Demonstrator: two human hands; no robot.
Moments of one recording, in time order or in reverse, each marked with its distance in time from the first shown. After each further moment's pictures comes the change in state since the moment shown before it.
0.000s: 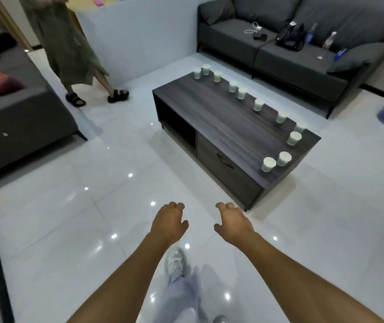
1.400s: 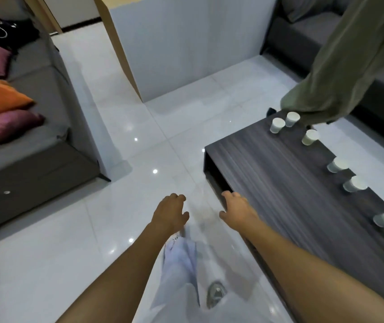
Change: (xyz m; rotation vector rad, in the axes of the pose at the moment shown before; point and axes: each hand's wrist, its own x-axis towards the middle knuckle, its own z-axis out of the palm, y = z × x) left_hand 0.681 -0.312 -0.376 -0.112 -0.015 -0.184; right_hand 0.761 -0.338 -0.270 -0.068 -0.142 -0.107
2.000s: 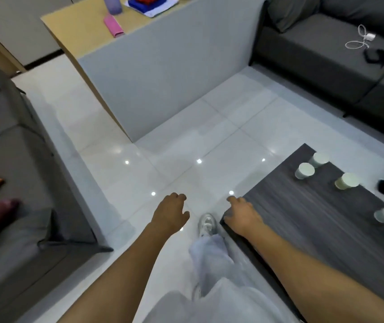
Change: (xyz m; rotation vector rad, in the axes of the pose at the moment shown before) left_hand 0.347 -0.065 -0.220 0.092 -0.041 0.127; right_hand 0.318 -0.110 -0.158 0.163 0.023 0.140
